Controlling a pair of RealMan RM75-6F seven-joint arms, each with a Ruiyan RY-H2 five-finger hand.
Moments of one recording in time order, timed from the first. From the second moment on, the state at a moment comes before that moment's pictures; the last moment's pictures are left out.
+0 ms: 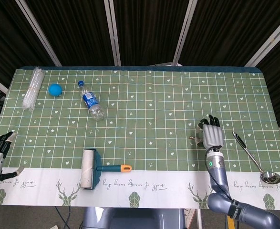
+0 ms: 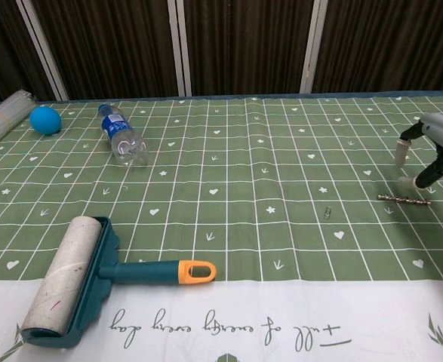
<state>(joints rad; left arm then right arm) -0.11 -1.05 -0.02 -1.70 1.44 1.38 -0.02 0.54 -1.64 0.31 -1.40 -0.85 1.16 -0.55</state>
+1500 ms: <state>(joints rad) -0.11 -1.05 -0.02 -1.69 1.44 1.38 -0.05 0.59 -1.78 0.32 -1.20 -0.74 1.10 -0.53</state>
